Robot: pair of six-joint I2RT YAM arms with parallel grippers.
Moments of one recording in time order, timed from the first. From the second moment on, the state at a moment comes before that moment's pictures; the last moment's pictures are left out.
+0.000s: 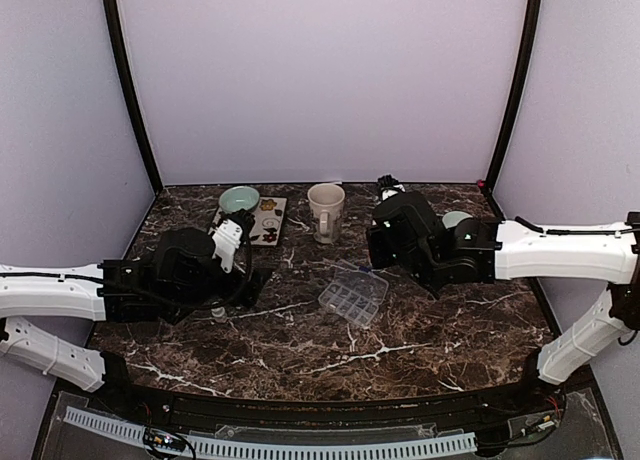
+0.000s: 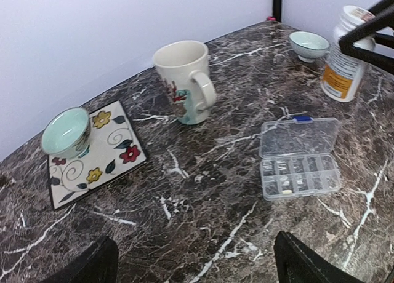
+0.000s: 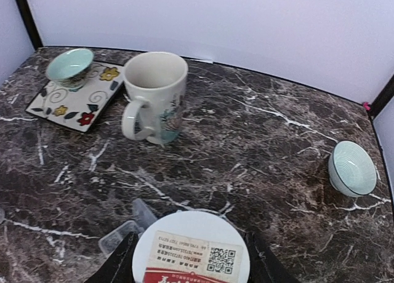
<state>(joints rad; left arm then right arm) -1.08 1.10 0.72 -0.13 -0.52 -0.12 1.10 1.43 1.11 -0.34 0.73 0.44</state>
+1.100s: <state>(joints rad) -0.88 1.04 0.55 -0.13 -0.59 -0.41 0.76 1.67 0.89 0.00 0.74 0.48</state>
